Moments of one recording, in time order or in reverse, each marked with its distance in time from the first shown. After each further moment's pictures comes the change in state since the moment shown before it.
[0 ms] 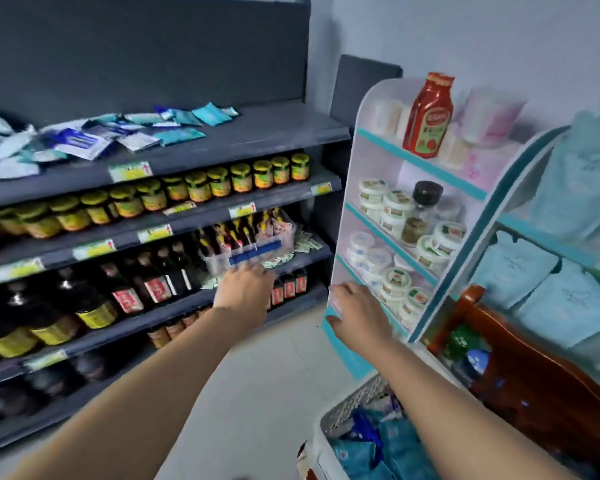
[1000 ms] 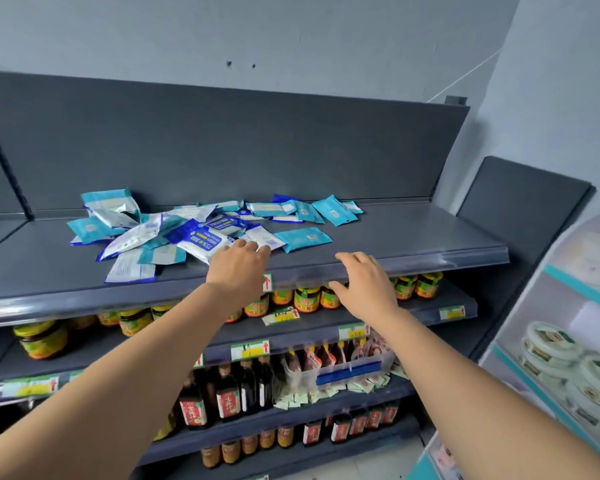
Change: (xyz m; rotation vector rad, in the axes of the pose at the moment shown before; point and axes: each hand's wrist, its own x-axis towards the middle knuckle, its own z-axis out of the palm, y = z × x) left_hand 0.185 -0.363 -0.046 0.092 0.170 -0.307; right_hand 0.388 -0.239 -0.036 0.032 0.194 -0.245
